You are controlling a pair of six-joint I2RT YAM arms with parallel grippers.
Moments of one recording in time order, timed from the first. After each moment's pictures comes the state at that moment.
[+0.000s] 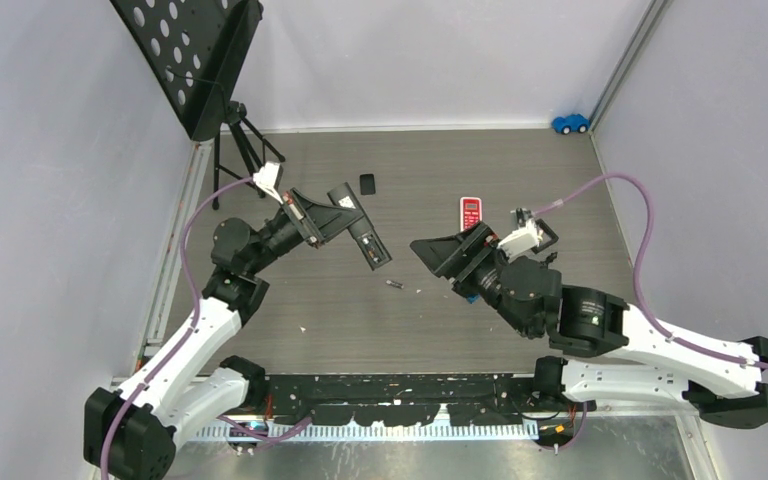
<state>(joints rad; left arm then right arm) -0.40 0.91 0.64 0.52 0.59 -1.27 1.26 0.83 1.02 -0.43 0.67 1.21</state>
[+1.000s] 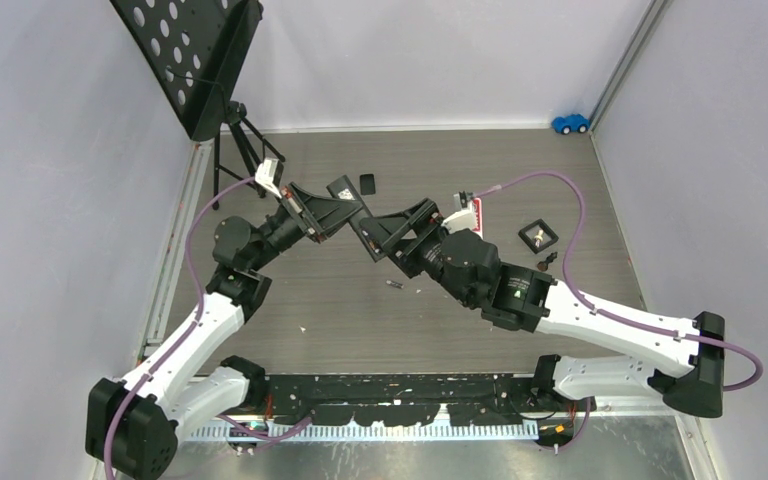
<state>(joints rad) -0.40 0.95 0.64 0.63 0.55 -1.42 1.14 1.10 1.01 -0.07 0.49 1.37</state>
